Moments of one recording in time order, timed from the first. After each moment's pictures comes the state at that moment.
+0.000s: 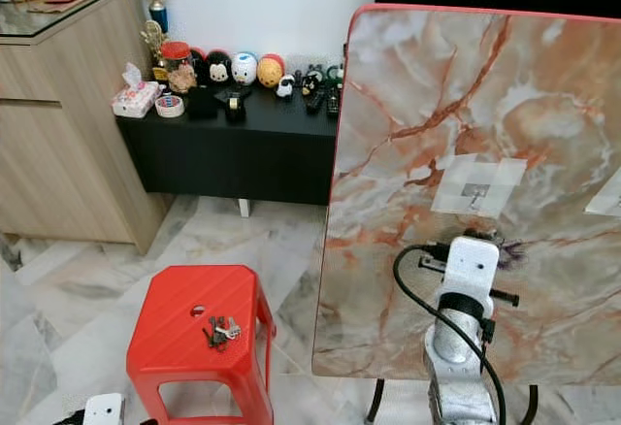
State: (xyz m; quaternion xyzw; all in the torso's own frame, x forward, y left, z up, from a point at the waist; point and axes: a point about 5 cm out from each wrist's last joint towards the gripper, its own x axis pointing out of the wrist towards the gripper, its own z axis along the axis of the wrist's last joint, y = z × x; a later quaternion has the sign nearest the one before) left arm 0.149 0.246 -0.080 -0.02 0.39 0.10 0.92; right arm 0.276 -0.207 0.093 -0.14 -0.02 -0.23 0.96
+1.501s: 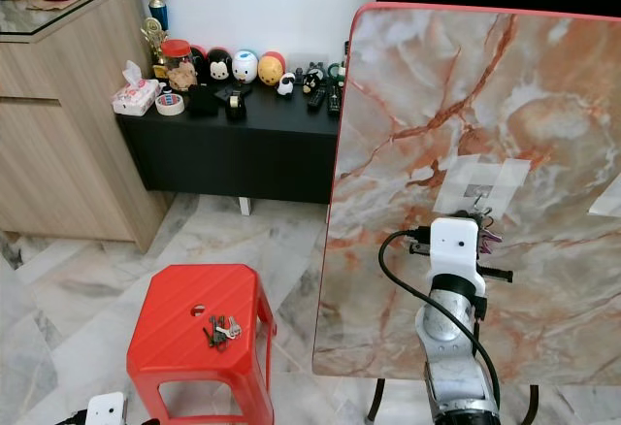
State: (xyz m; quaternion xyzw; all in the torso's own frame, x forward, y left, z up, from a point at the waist) left arm 0.149 0.244 -0.081 -0.02 0.39 0.10 0.91; right arm 0.291 -0.205 0.104 -0.18 0.00 -0.23 0.96
